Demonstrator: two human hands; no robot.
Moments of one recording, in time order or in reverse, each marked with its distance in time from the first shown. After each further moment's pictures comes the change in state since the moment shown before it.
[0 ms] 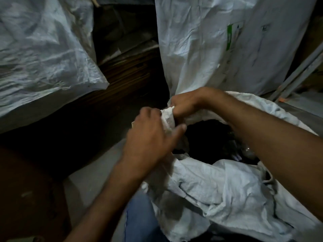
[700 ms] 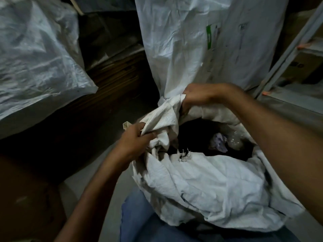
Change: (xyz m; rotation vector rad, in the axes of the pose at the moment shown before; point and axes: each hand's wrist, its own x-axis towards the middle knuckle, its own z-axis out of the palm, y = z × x) left_hand 0.000 -0.017 0.020 -0.631 -0.266 -0.329; right_hand -0.060 0.059 0.009 0.238 0.303 0.080
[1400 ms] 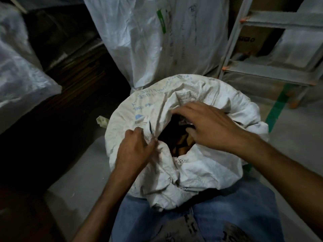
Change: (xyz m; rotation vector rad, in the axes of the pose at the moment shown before) left_hand -0.050 -0.027 0.091 0.657 0.092 0.231; right_hand -0.195 0.032 0.117 -0.171 0.454 -0.069
